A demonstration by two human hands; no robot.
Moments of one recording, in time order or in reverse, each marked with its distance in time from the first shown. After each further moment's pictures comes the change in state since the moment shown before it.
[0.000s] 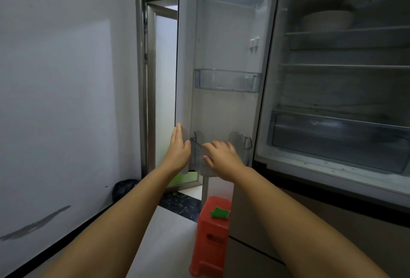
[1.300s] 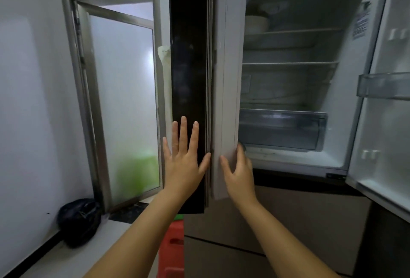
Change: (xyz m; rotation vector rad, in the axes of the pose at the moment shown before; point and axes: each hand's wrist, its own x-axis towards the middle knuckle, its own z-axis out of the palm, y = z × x) left_hand -0.060 0.099 0.135 0.548 0.262 0.533; right_hand -0.161 0.092 -0.032 0.738 0.581 0.553
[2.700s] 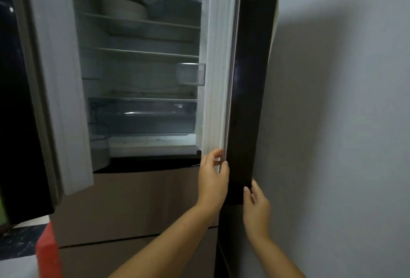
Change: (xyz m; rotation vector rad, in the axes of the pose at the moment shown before) left_hand -0.077 0.365 -0.009 -1.437 -0.501 -0.353; right_hand -0.130 0.107 -0.309 -0.106 0.553 0.338
